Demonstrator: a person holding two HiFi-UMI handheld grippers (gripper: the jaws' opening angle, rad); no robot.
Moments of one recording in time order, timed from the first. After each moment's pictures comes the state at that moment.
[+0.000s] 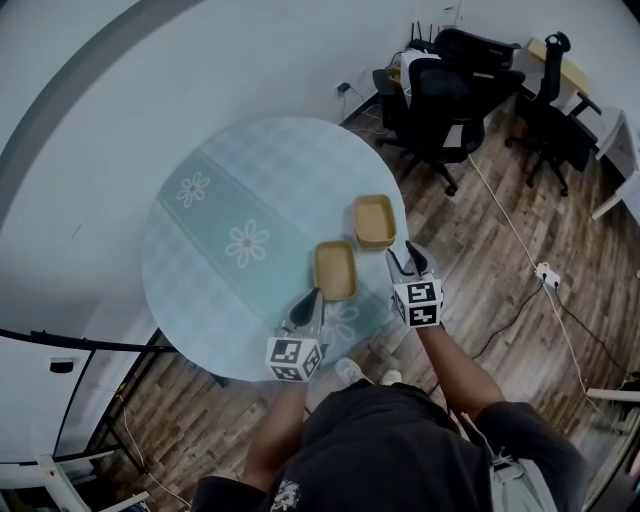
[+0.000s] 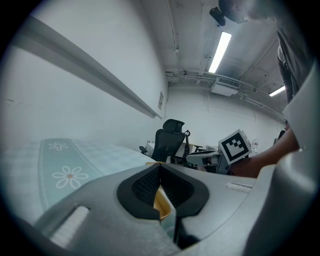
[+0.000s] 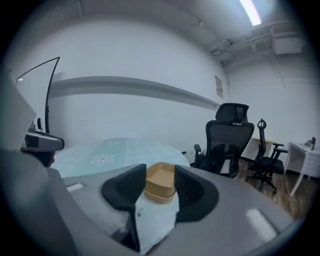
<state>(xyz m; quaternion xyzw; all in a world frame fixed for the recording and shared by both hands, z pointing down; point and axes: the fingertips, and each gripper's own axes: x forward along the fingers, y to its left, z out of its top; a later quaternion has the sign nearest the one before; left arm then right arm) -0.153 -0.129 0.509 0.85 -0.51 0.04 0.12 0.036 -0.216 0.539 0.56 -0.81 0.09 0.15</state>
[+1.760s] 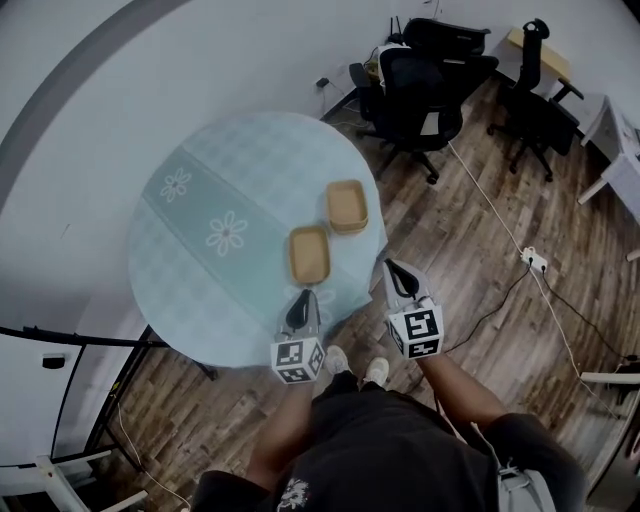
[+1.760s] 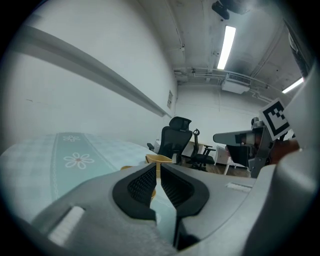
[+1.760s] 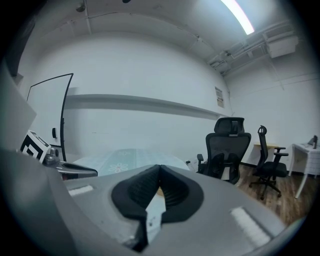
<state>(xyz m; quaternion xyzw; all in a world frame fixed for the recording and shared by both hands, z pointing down) -0.114 -0.071 0.527 0.81 -0.57 0.05 0.14 0.061 -0.099 0.468 0.54 -0.83 0.05 0.10</state>
